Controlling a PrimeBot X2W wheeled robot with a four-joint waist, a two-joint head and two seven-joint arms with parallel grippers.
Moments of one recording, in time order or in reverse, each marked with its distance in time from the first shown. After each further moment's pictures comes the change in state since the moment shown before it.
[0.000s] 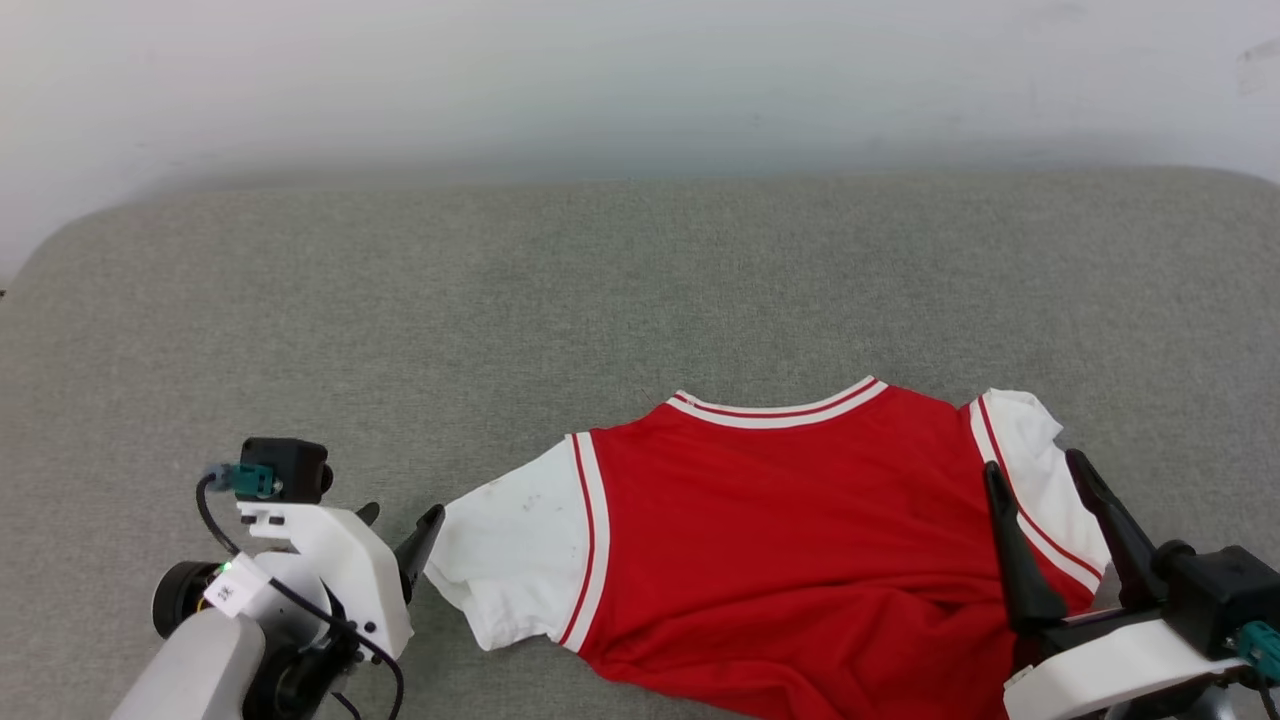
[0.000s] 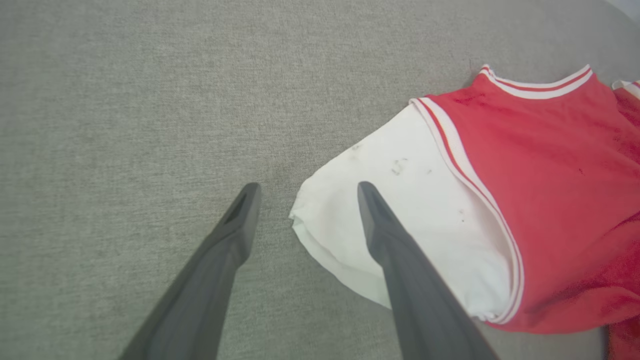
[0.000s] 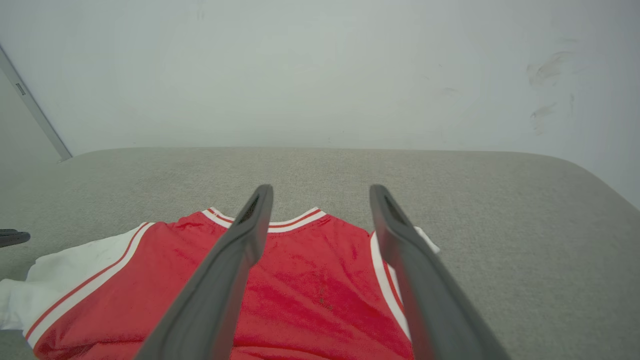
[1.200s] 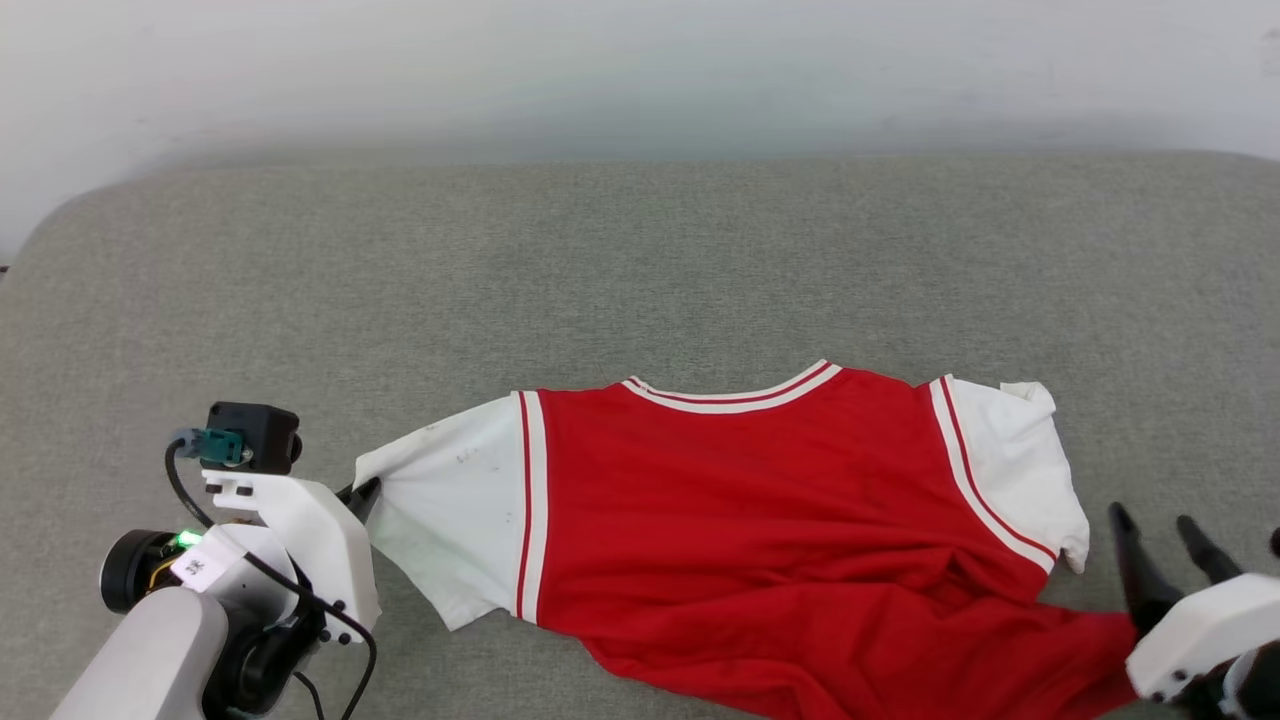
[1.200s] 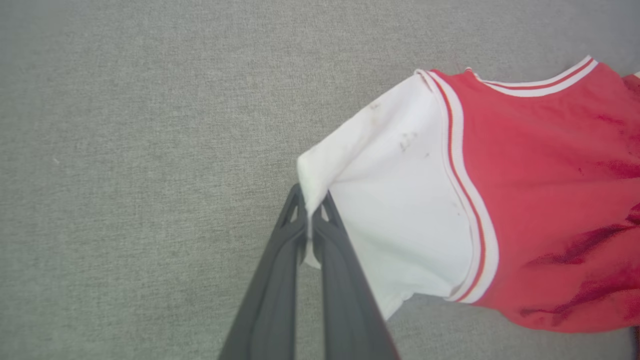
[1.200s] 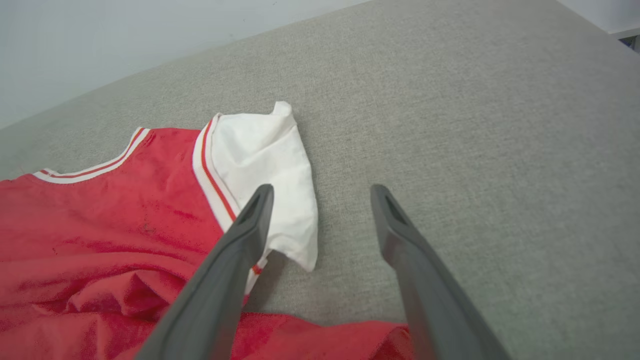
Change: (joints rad) left arm -0.034 0.089 -0.013 -0.104 0.001 0.069 0.139; right arm -0.105 -0.054 -0.215 0.287 0.202 0.000 0.203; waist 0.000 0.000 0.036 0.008
